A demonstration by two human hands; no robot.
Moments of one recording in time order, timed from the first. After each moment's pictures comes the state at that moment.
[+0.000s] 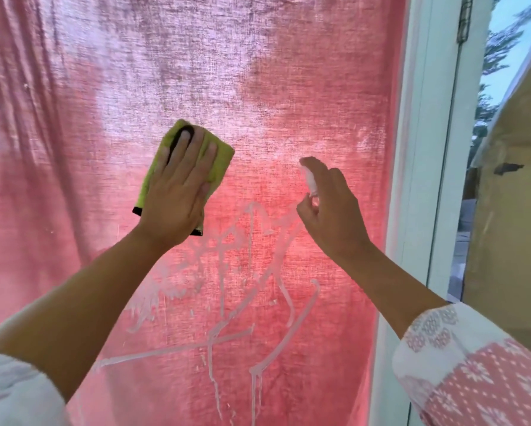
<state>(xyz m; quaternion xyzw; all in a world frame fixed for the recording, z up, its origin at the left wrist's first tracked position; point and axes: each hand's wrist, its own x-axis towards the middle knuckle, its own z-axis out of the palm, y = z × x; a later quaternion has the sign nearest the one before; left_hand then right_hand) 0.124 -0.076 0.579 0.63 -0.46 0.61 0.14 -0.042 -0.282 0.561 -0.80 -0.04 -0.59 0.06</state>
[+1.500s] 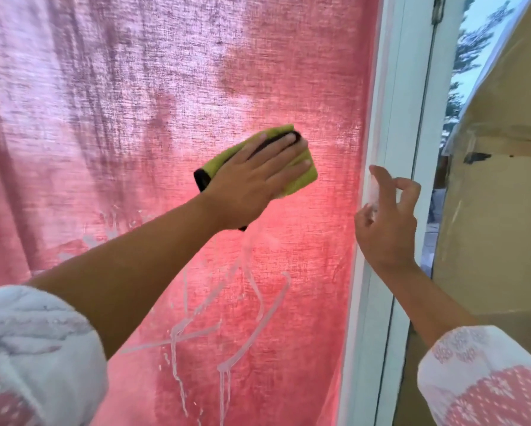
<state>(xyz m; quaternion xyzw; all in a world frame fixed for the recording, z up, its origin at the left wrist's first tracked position) 0.075 -0.197 0.590 0.53 -0.56 0.63 -0.01 -0.091 -0.376 0.521 -0.74 0.10 -0.67 0.02</state>
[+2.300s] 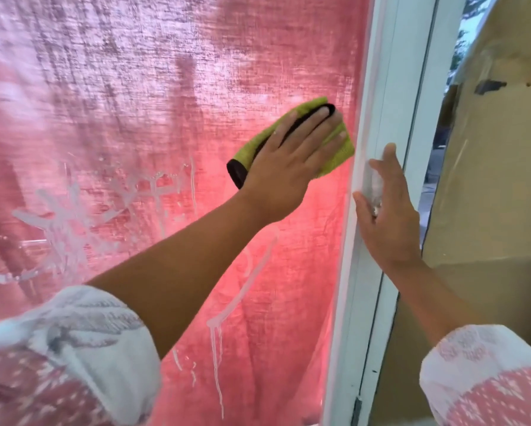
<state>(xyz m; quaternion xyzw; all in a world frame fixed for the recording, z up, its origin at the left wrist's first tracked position) 0.036 -0.265 0.527 0.56 -0.54 0.62 0.07 -0.109 -0.387 0.458 -0.77 0.07 -0.63 0.09</state>
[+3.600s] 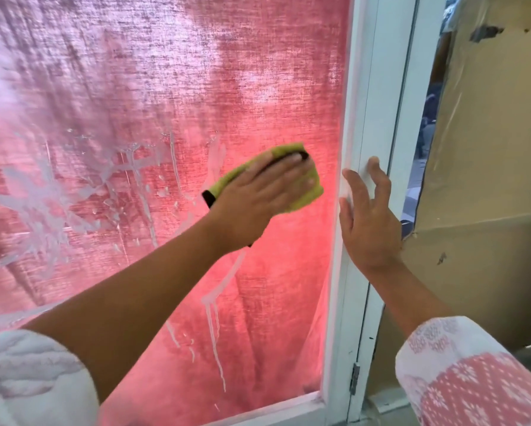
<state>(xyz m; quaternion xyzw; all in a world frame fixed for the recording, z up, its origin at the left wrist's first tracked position) 0.051 -0.228 0.448 0.55 -0.62 0.56 -0.02 -0.100 -0.392 0.392 -0.79 0.16 -0.59 -0.07</state>
